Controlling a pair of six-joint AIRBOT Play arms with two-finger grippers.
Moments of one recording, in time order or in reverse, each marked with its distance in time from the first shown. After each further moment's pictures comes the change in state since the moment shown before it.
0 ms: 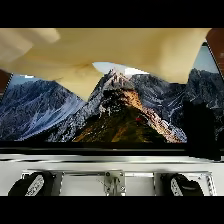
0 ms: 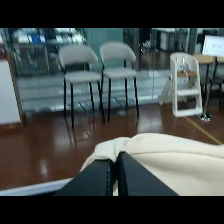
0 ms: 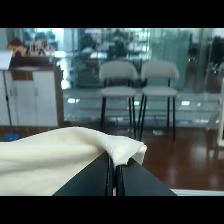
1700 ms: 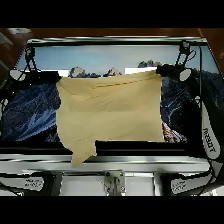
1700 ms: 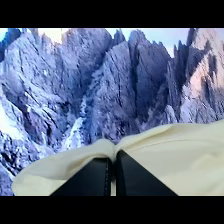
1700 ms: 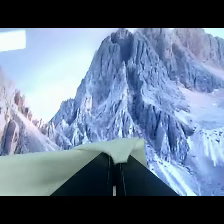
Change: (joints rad) left arm -0.246 -0.768 -0.629 0.049 0.410 0.100; right arm 0.146 -0.993 -0.242 0.105 -0.391 -0.071
